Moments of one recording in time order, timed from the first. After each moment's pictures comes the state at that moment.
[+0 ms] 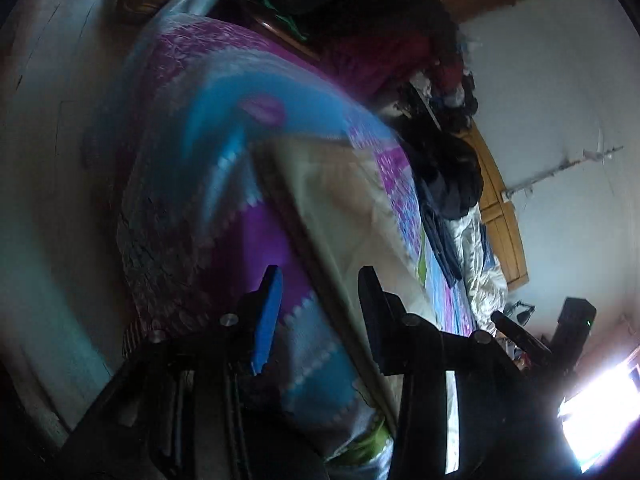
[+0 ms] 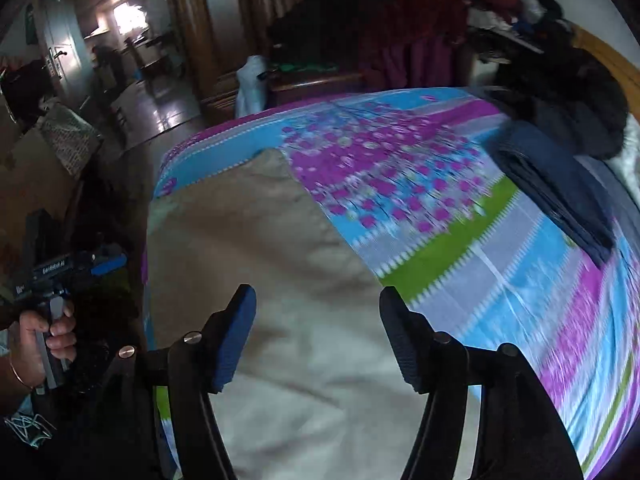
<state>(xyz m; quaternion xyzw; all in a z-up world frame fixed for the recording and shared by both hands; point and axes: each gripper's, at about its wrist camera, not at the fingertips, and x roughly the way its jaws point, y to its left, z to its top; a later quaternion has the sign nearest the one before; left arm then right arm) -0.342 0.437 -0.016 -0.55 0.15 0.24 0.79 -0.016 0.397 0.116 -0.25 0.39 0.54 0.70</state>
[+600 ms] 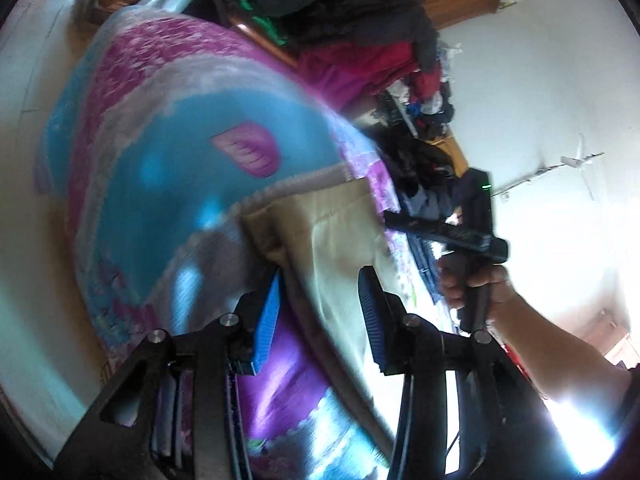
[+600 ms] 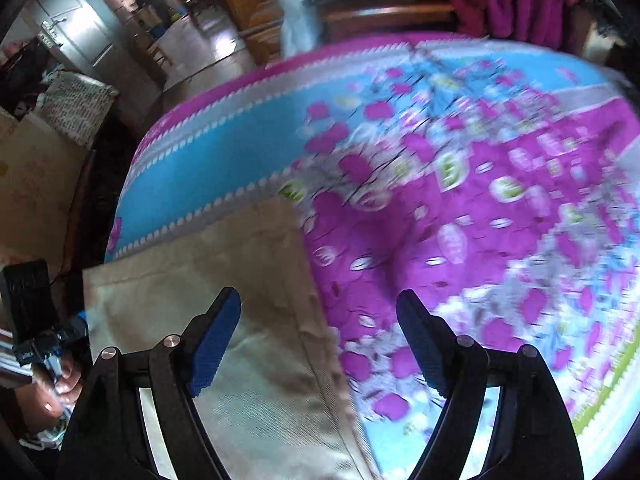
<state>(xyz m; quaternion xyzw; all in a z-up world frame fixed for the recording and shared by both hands) -0.295 0.482 -0.034 -0.53 0.12 0.19 0.82 0.053 0.619 -0.002 -0.31 0.49 0.60 0.55</state>
